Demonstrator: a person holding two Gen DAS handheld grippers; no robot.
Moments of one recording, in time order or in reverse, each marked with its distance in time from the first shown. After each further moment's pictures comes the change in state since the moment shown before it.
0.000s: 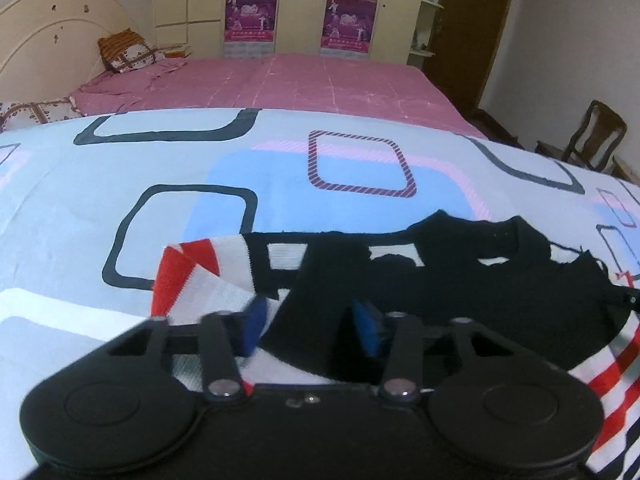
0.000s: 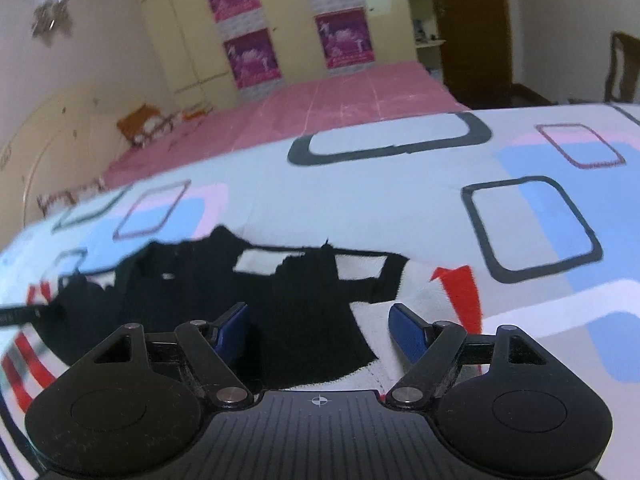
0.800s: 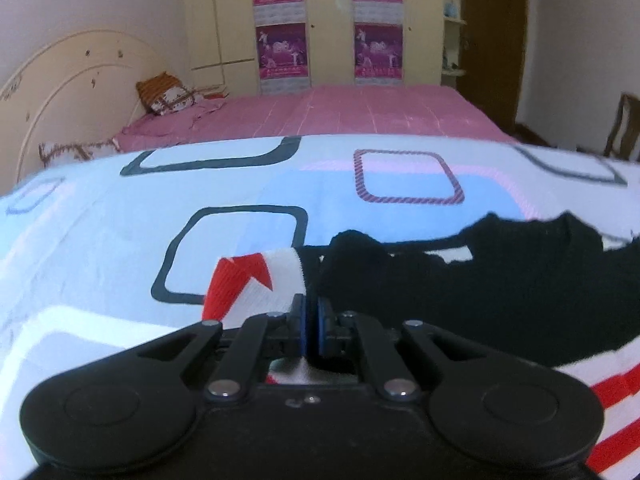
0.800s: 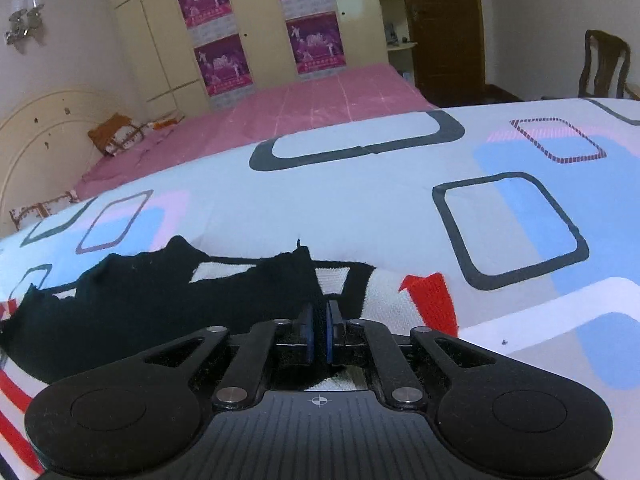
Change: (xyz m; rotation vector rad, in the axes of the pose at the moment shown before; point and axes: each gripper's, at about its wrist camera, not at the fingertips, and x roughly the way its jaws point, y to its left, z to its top) left arm 0.000 -0.001 -0.012 0.064 -0.108 0.170; right arm 0.017 -0.017 0.001 0.047 -0.026 -0.082
